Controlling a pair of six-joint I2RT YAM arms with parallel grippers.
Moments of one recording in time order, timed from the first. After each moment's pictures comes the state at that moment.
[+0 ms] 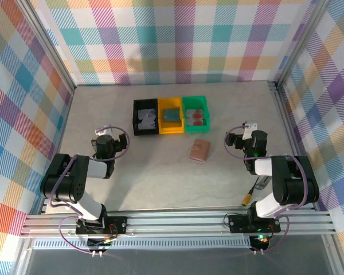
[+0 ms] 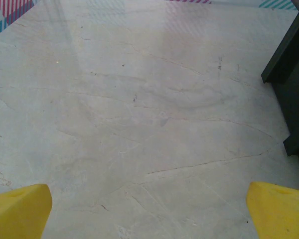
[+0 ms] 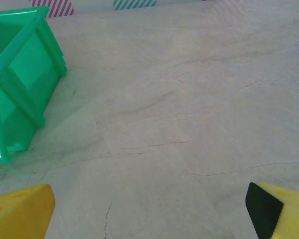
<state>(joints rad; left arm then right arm) -0.10 1.59 0.39 0.77 -0.28 -0.15 0.00 1.53 0.41 0.71 -0.13 0.05</state>
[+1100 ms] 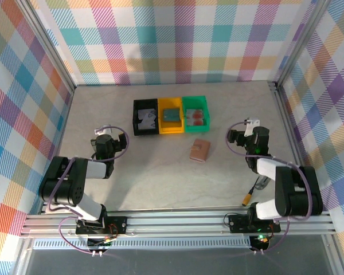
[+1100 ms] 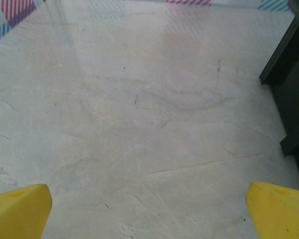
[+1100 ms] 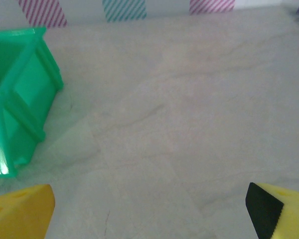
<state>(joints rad) -0.10 1.51 0.39 0.69 -0.29 -0.14 0.03 1.36 0.47 0.48 -0.06 0.05</state>
